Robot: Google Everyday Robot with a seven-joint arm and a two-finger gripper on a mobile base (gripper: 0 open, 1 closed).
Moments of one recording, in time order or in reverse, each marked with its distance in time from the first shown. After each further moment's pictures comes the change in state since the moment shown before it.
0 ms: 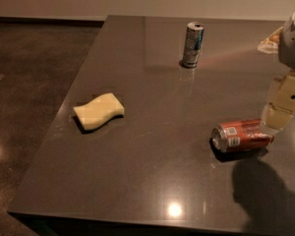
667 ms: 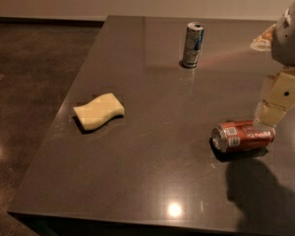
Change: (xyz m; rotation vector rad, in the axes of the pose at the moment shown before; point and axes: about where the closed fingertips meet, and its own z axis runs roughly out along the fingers) arm -0.013 -0.002 0.001 -0.009 -0.024 -0.024
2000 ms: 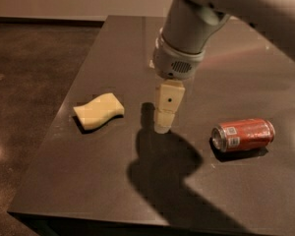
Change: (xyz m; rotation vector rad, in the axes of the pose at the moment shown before) arm -0.167 0.016 0.108 -0.174 -0.093 -0.252
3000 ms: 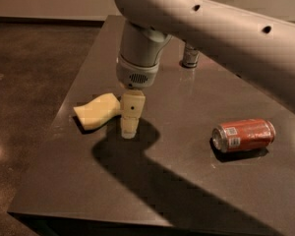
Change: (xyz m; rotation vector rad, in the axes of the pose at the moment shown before) arm -0.054 -0.015 0.066 -0.071 0.008 -0.030
